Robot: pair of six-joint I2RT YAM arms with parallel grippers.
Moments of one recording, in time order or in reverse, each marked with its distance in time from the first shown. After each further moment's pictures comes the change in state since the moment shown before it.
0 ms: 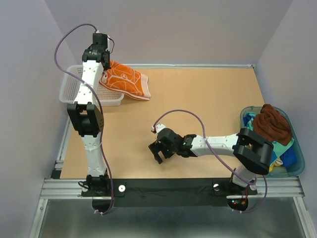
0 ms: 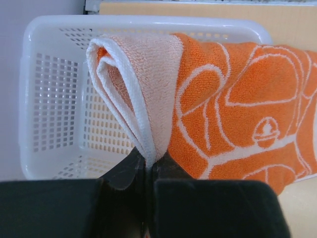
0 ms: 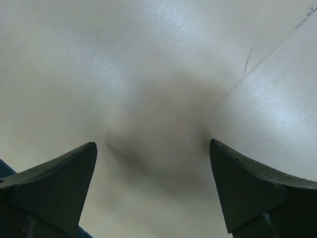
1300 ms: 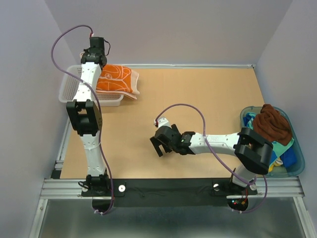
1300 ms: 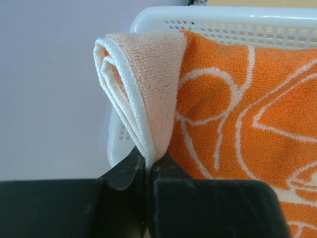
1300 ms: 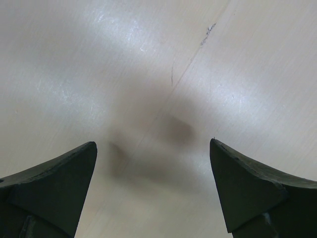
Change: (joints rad) left arm 0.042 0.025 -0.082 0.134 -0.359 0.205; right arm -0.001 0.012 0.084 -0.121 0.254 0.050
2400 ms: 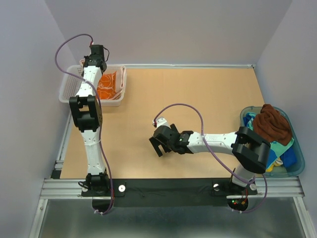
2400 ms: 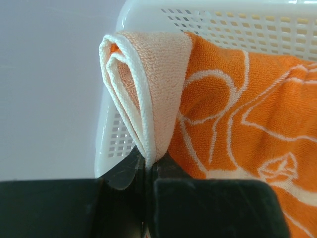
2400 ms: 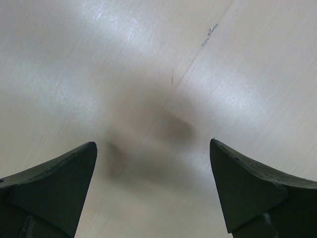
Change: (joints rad) left arm 0.044 0.131 -0.039 0.131 -0.051 0.047; right arm 0.000 0.026 0.033 -0.029 0.001 -0.020
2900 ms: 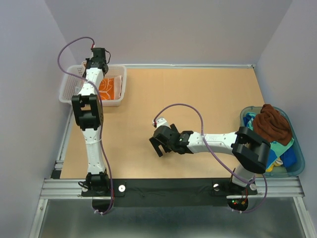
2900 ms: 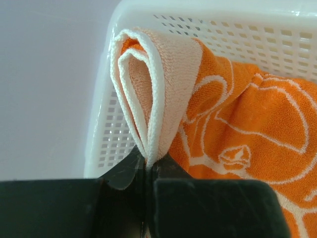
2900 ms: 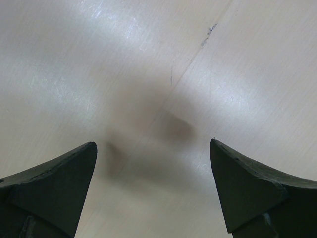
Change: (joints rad) left arm 0.000 0.049 -0.001 0.074 -0.031 0.000; right arm 0.000 0.000 0.000 -0.003 0.001 -0.008
